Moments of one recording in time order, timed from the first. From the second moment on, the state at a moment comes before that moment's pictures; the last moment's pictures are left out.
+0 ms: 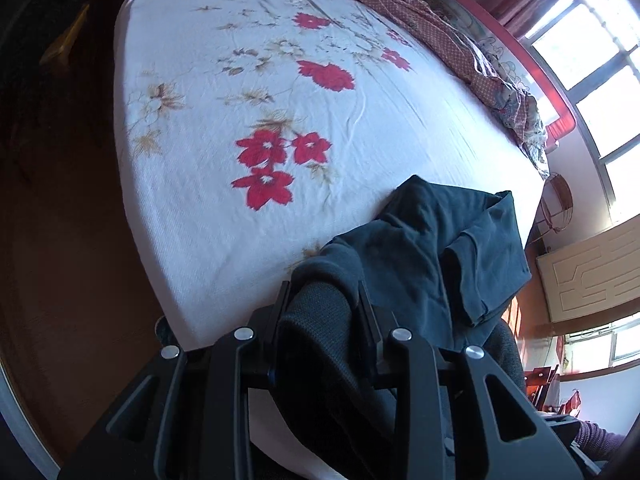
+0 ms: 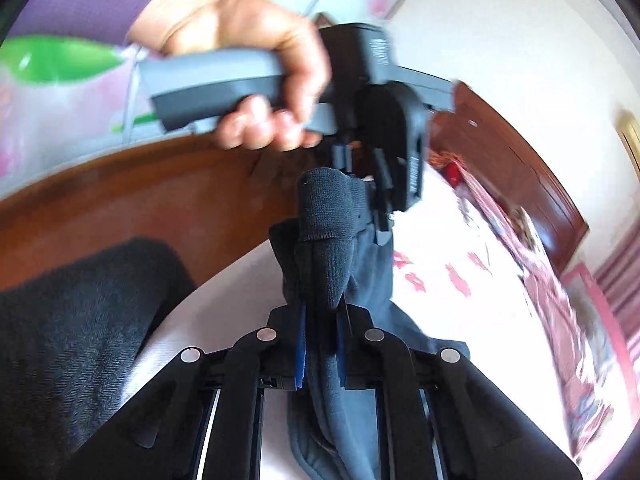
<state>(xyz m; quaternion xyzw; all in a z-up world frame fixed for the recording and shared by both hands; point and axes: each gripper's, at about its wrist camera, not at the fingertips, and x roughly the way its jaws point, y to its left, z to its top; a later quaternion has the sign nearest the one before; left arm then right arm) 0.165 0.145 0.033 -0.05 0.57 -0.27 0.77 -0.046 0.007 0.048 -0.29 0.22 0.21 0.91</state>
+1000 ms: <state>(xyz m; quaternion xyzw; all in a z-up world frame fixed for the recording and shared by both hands) 0.148 -0.363 0.055 0.20 0.55 -0.43 0.69 -0.104 -0.471 -0.102 0.49 0.24 -0.01 0.84</state>
